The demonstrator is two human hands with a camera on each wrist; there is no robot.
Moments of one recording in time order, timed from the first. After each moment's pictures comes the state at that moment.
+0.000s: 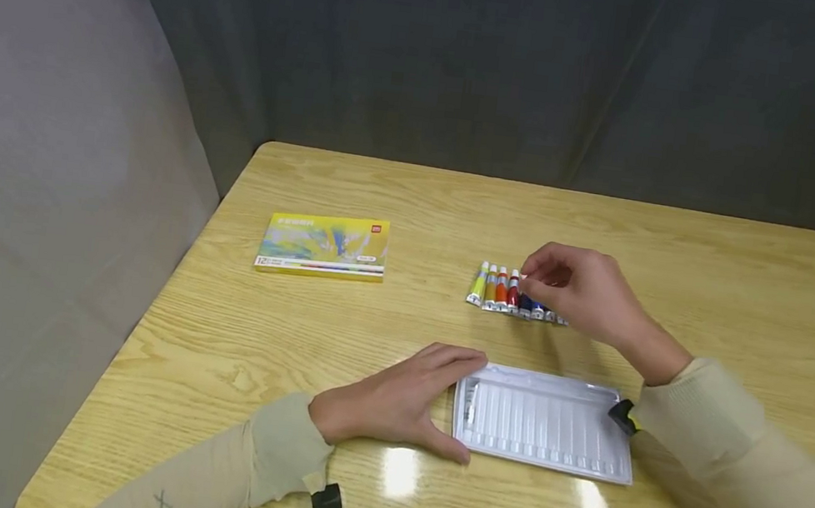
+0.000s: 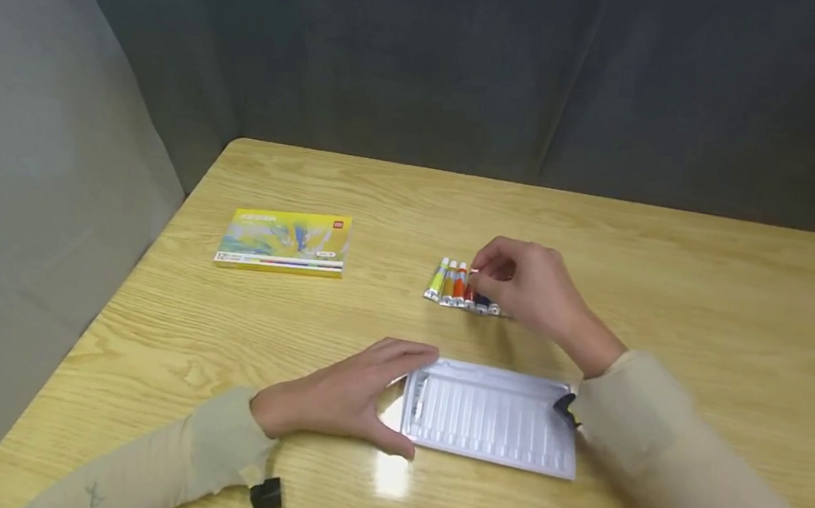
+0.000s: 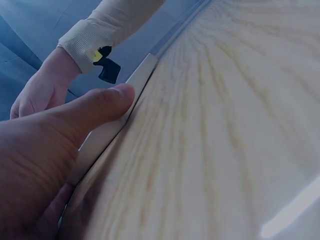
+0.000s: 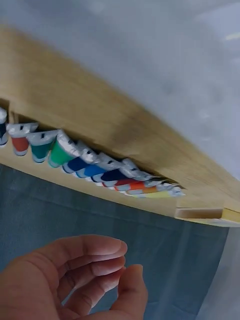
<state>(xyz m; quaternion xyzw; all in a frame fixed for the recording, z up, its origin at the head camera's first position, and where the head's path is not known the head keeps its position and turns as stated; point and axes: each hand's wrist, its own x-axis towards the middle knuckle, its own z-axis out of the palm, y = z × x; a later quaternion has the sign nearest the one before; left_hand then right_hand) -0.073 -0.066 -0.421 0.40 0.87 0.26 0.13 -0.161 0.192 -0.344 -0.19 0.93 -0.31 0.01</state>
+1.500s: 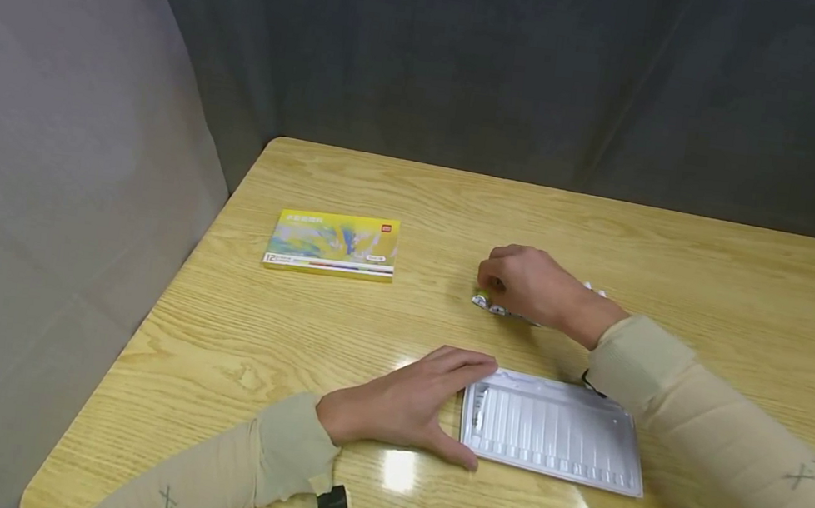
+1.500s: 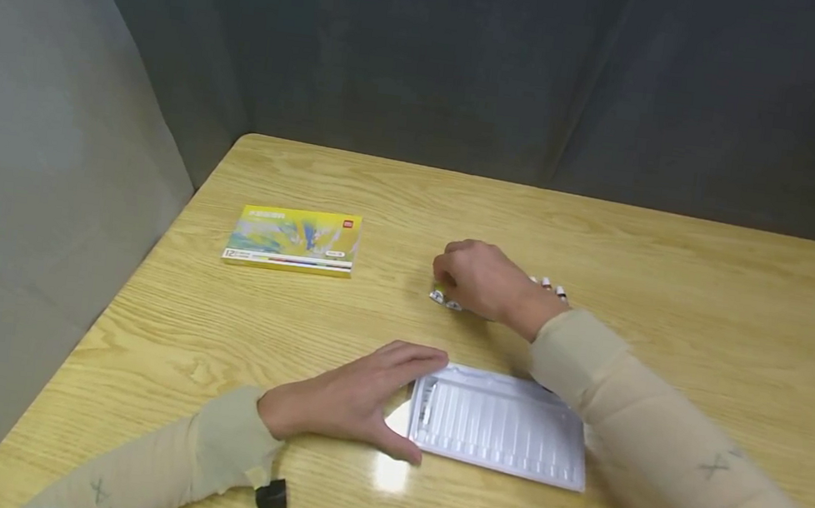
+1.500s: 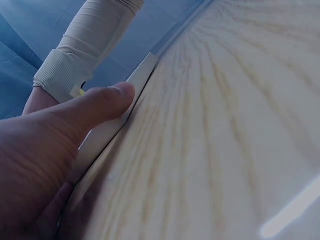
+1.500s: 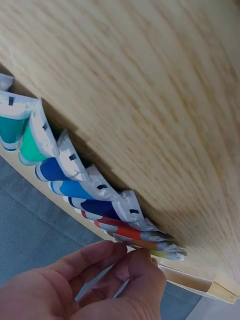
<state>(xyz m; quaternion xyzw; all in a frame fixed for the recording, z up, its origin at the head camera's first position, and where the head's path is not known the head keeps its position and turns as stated) -0.074 -0.068 -0.421 0.41 0.86 0.27 0.12 -0.206 0.143 -0.378 -0.41 0.90 -0.15 0.01</state>
